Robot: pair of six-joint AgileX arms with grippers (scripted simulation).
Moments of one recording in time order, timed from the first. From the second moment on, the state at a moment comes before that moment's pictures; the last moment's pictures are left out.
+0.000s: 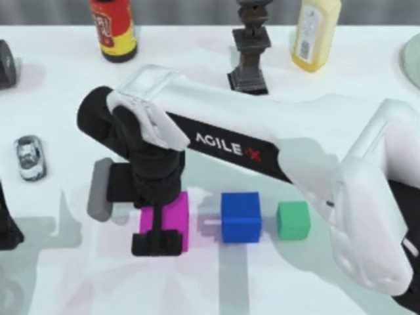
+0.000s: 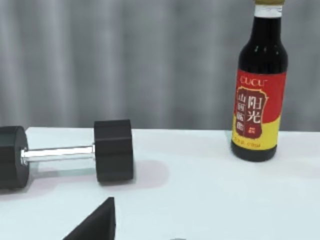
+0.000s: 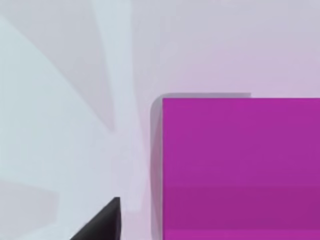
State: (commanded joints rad) left arm 0.02 0.00 0.00 0.00 0.00 0.00; right arm 0.92 2.55 2.24 -1.26 0.00 -0.64
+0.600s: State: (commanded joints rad) left arm 0.02 0.00 0.00 0.00 0.00 0.00; right arm 0.93 2.59 2.55 -1.52 0.00 -0.64
